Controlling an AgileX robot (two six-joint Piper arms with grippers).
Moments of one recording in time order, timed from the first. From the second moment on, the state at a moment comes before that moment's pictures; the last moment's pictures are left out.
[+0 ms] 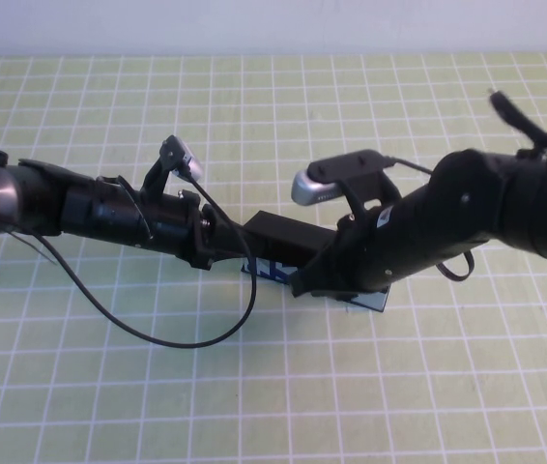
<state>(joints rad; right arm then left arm) 0.60 1.78 -1.22 0.47 0.54 -0.23 -0.17 2.19 -1.39 -1.38 1.13 1.77</state>
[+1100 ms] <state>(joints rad) 0.40 2.15 -1.76 0.38 0.72 -0.09 -0.17 2.20 -1.39 -1.32 1.16 1.71</state>
